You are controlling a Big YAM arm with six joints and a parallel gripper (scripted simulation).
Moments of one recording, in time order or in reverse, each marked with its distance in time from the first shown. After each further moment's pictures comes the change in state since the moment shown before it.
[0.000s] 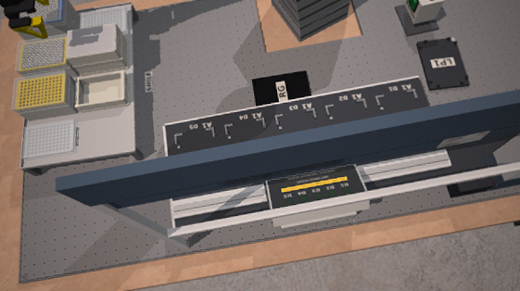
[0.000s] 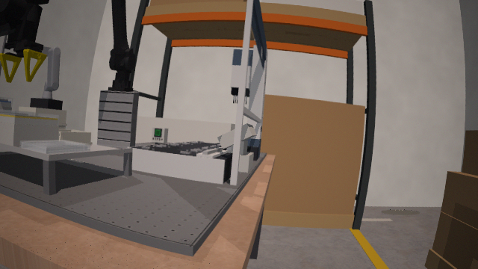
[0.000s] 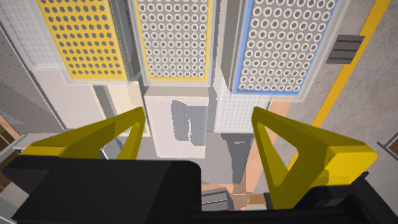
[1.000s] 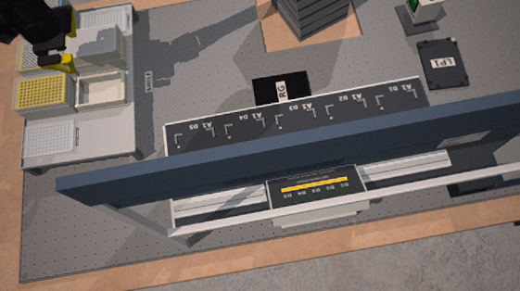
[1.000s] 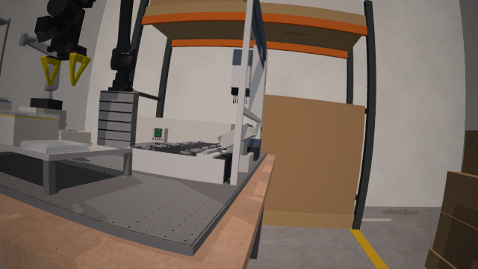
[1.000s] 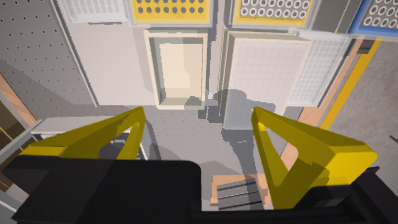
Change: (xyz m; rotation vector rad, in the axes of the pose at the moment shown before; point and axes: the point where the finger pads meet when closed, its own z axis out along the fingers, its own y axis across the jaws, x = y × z) arm 0.068 0.108 0.002 0.006 0.001 0.008
